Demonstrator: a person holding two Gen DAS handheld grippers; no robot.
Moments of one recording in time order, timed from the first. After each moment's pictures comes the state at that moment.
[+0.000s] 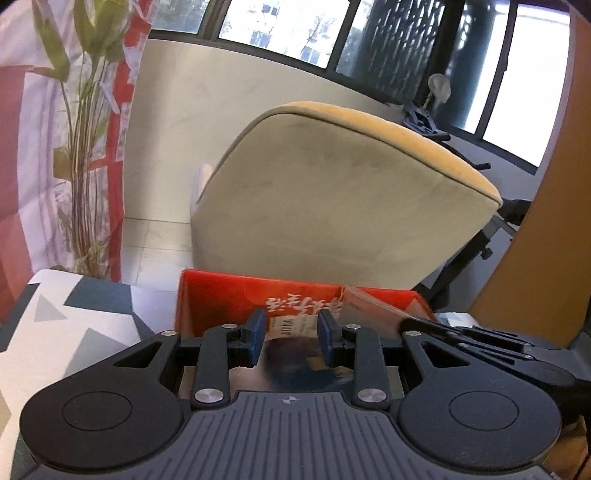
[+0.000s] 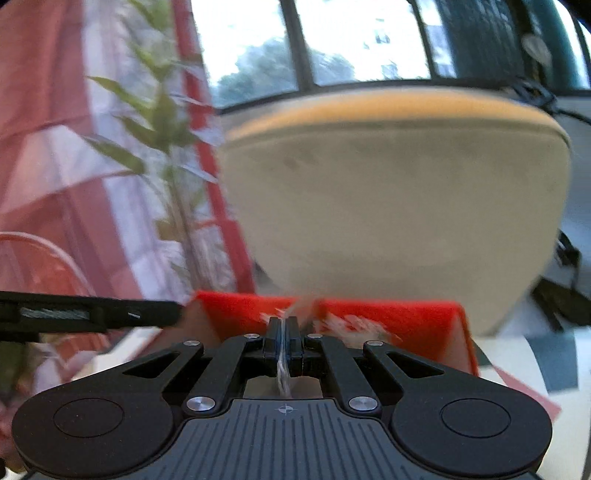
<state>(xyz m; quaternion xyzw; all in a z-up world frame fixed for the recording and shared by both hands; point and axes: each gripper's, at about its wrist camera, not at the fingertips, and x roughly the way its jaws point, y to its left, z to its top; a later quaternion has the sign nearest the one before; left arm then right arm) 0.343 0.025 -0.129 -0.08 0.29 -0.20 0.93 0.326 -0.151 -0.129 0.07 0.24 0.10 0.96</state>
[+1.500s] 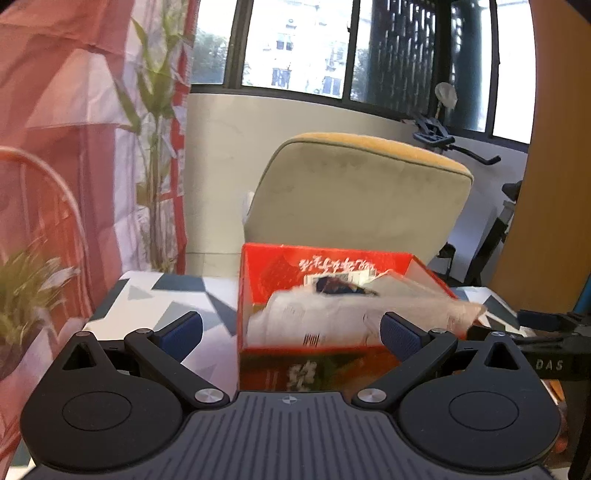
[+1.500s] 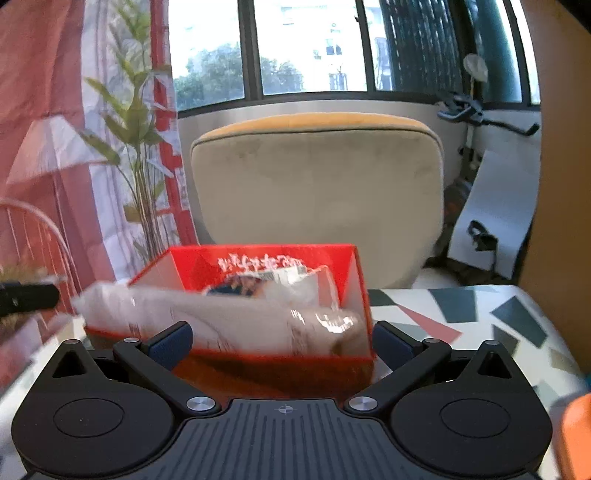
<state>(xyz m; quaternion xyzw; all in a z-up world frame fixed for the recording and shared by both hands) 0.175 0.033 -0.113 -0.01 0.24 -0.11 0.96 0.158 -0.155 -0.127 0.03 0.23 0.01 0.97</state>
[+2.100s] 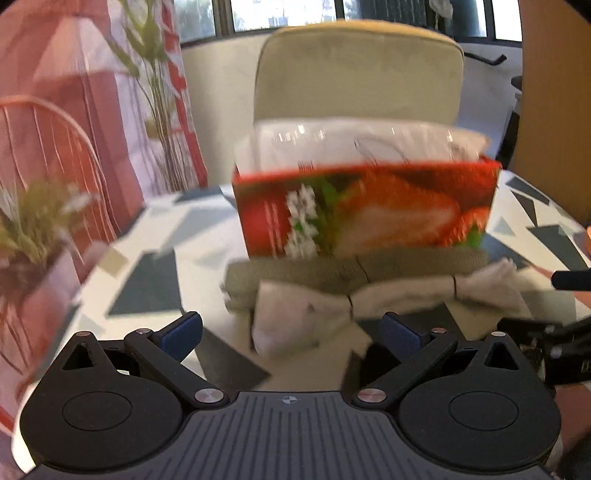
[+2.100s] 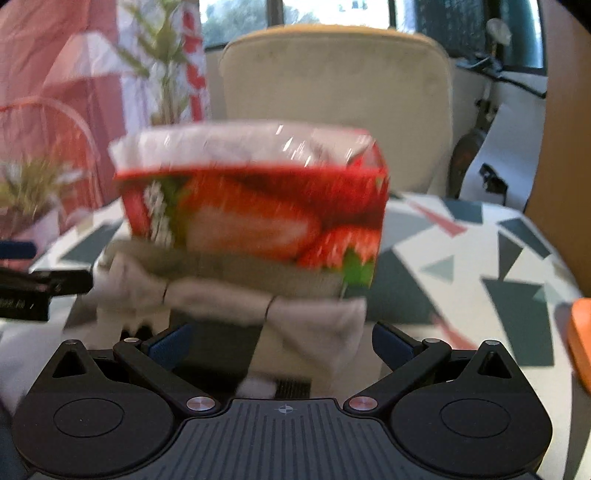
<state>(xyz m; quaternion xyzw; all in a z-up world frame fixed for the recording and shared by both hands) 0.122 0.008 -0.196 0.09 0.33 -0.07 0.94 0.073 -0.140 -0.213 0.01 0.33 0.05 0.94</state>
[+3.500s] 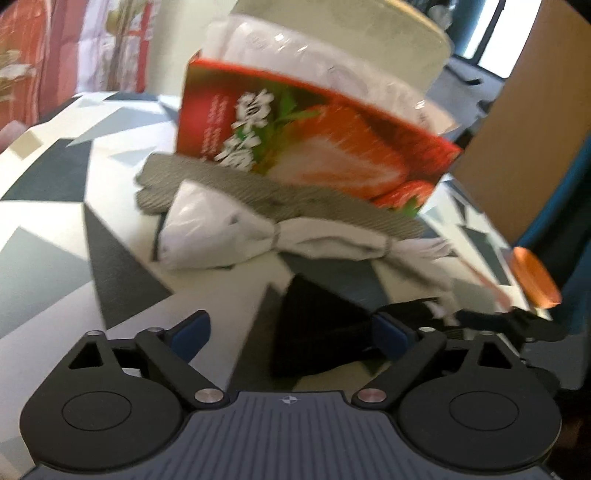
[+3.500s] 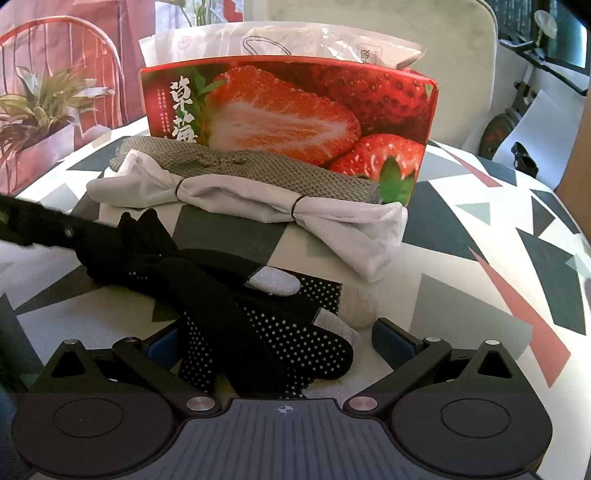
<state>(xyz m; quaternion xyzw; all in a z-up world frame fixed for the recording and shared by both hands) 0.119 0.024 -0.248 -0.07 0.40 -0.20 0.89 0.069 -0.128 -0.264 -0.04 0.39 0.08 0.91</state>
